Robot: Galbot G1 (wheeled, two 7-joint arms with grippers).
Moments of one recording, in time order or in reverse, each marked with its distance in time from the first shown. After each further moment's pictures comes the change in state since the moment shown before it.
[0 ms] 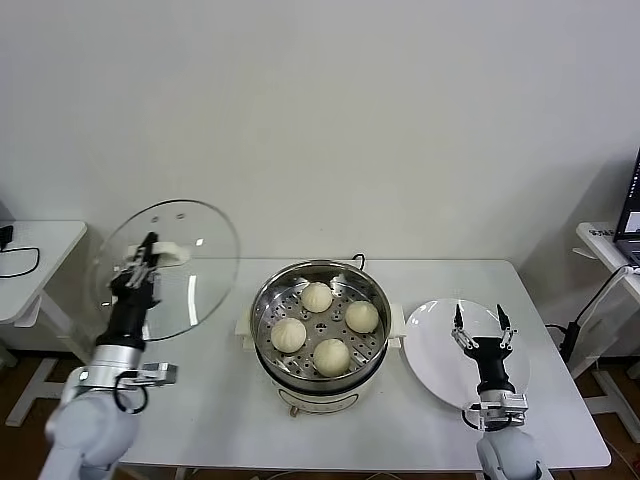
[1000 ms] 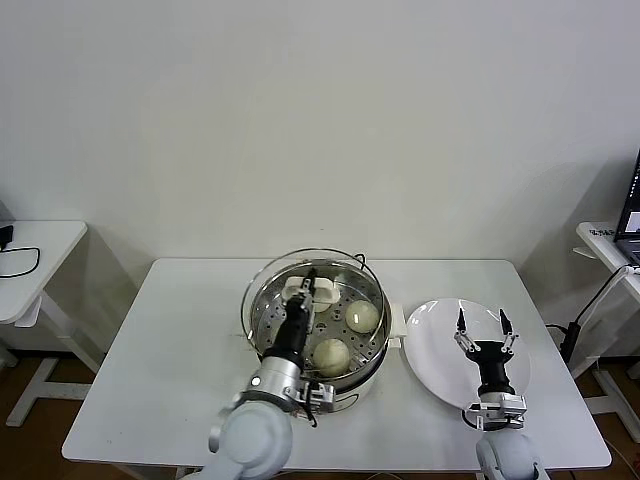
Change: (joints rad) left arm -0.240 -0.133 0.663 0.078 0.331 0.328 0.313; right arm 0.016 0.031 0.022 -0.051 -0.016 0.005 -0.005
